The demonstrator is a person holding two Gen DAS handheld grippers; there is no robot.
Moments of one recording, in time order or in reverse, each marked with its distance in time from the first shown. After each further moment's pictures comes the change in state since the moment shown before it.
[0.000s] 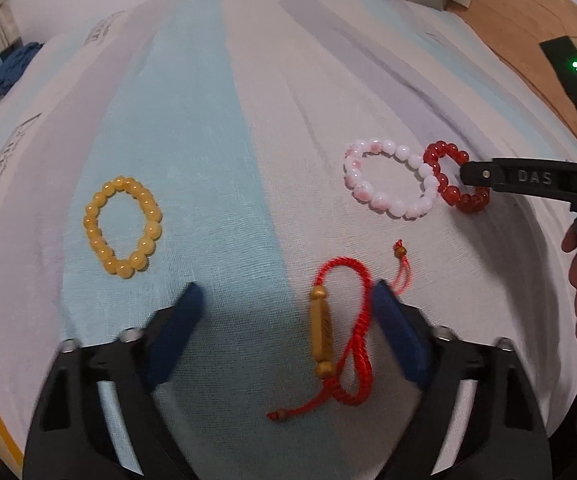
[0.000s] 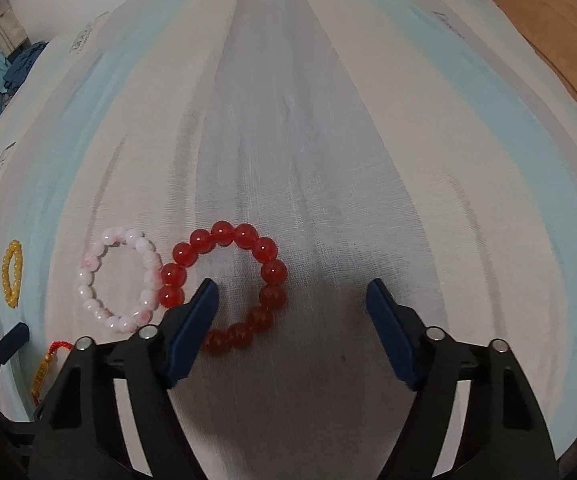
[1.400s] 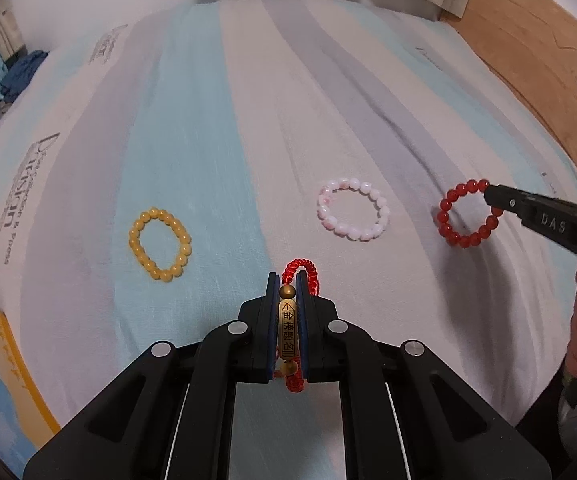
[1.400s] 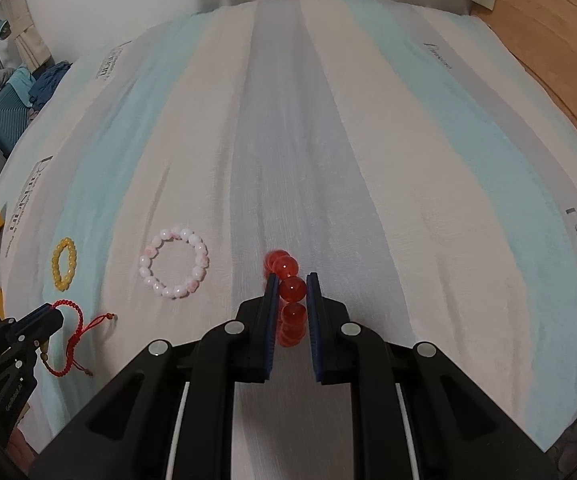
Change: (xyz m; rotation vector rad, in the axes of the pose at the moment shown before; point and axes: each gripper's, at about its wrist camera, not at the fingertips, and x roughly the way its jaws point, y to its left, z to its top) left arm -0.071 -0.004 0.021 -0.011 0.001 -0.011; right arm -0.091 -0.022 -0.026 -0.015 -0.104 0.041
